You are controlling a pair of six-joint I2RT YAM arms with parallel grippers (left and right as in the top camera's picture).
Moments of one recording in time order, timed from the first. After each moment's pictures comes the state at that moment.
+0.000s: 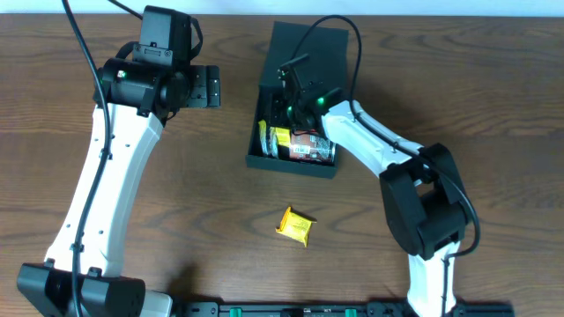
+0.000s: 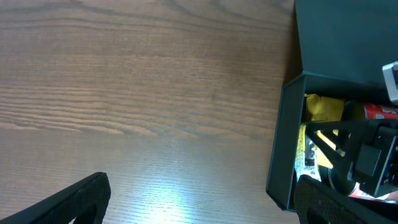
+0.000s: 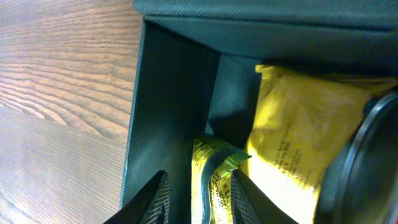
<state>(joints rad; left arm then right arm) -0.21 1.62 1.70 -1.10 -0.14 -0.17 0.52 2.11 1.54 -0.40 -0.28 0.65</state>
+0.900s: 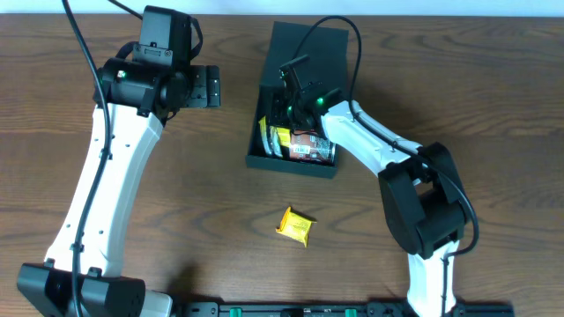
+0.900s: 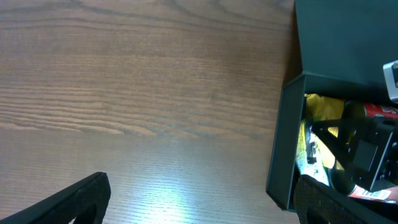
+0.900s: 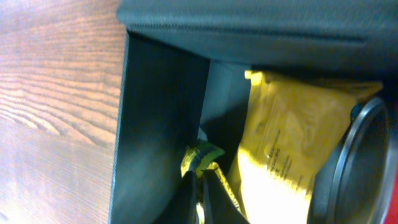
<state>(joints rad) -0.21 1.62 1.70 -1.10 -0.14 -0.17 0.52 2.12 1.54 -0.38 -0.24 0.67</state>
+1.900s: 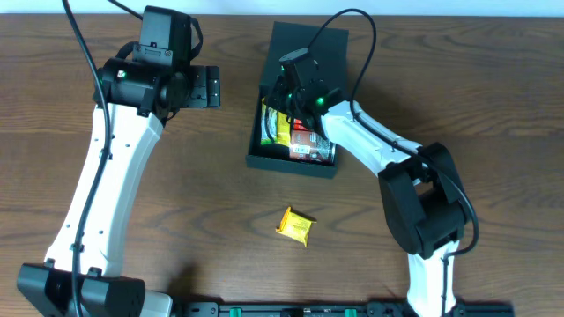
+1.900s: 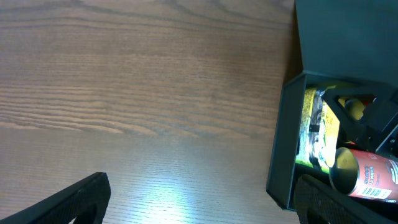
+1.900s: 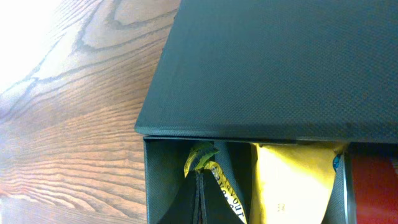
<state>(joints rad) -0.21 1.62 1.70 -1.10 -0.14 -0.17 0.52 2.12 1.54 -0.24 -0.09 0.93</state>
